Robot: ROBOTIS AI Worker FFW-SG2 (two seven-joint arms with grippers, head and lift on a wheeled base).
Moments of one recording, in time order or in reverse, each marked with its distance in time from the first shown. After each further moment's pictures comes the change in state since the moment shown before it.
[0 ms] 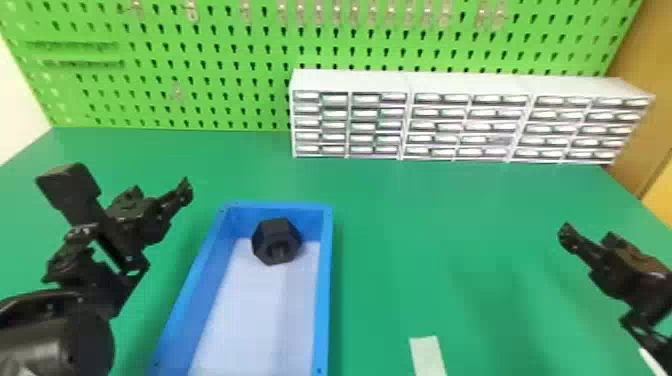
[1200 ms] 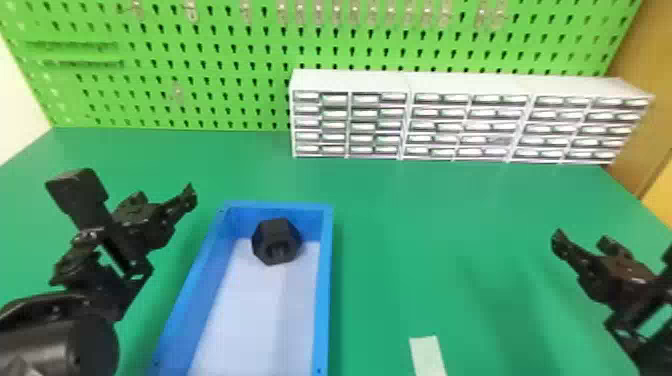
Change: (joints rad) left arm 0.000 0.000 -0.012 0.022 -0.011 -0.001 0.000; right arm -0.042 0.031 0.005 0.167 0.114 -0.219 -0.001
